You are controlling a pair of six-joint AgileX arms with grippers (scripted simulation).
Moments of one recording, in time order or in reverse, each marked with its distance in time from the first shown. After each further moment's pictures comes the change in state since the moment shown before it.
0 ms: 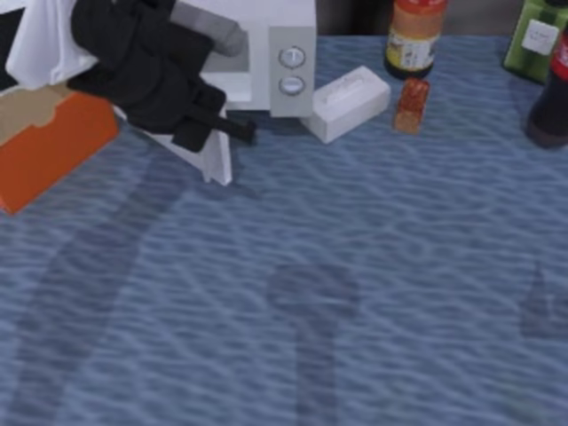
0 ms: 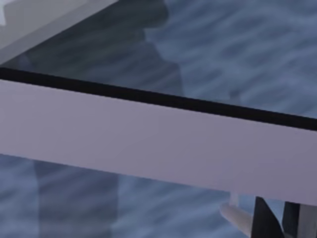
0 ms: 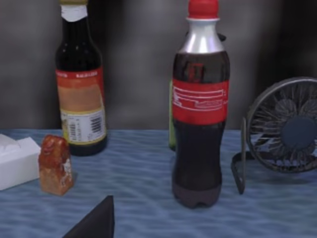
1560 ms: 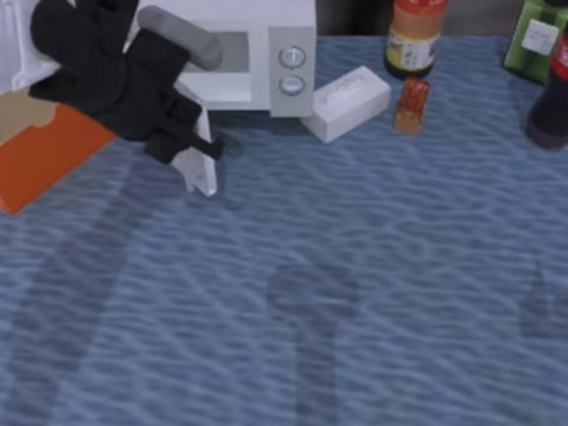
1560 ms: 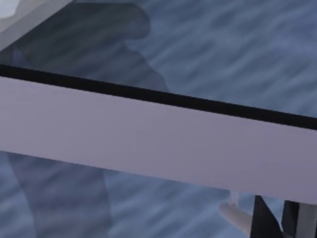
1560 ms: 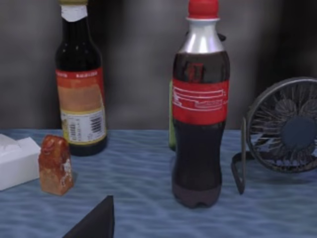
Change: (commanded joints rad) left arm 0.064 -0.059 -0.062 -0.010 0.085 0.163; right arm 0.000 0.000 0.000 0.000 0.000 0.000
